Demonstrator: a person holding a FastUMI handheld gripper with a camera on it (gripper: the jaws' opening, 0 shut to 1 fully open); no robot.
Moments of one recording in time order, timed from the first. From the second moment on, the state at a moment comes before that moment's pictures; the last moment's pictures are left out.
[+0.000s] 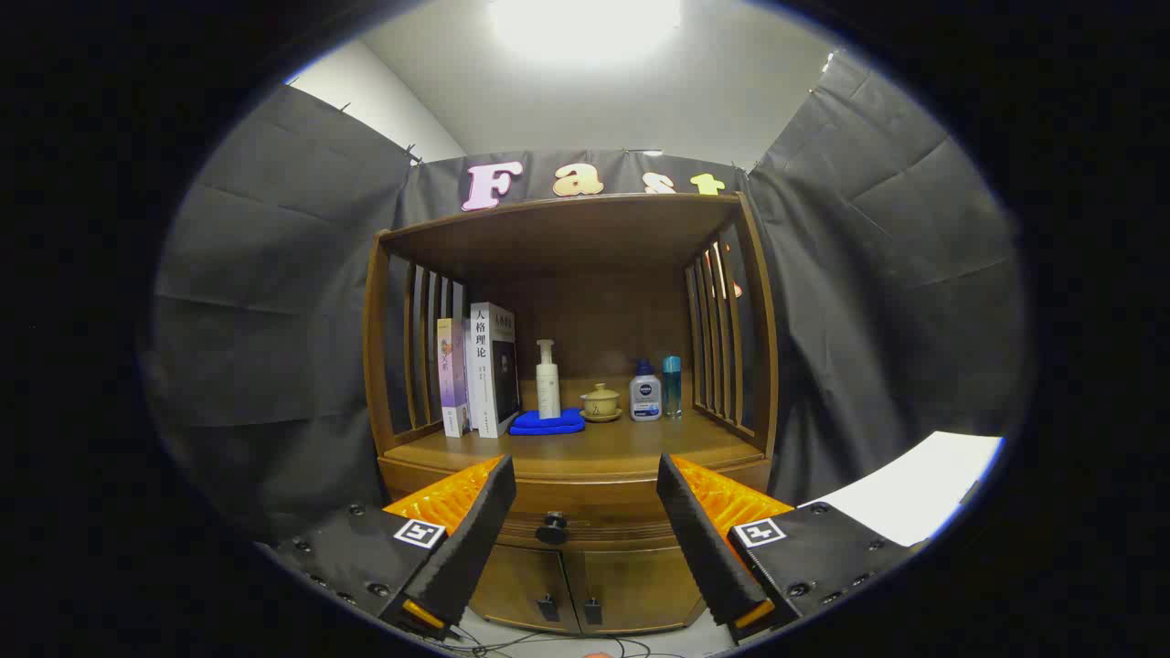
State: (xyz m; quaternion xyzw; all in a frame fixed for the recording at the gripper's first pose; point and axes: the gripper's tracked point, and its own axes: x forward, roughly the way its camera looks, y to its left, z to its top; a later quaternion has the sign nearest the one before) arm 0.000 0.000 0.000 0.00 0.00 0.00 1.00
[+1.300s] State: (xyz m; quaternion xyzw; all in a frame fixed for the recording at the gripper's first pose) arm 0.043 0.017 -0.012 0.01 -0.01 0.03 1.00
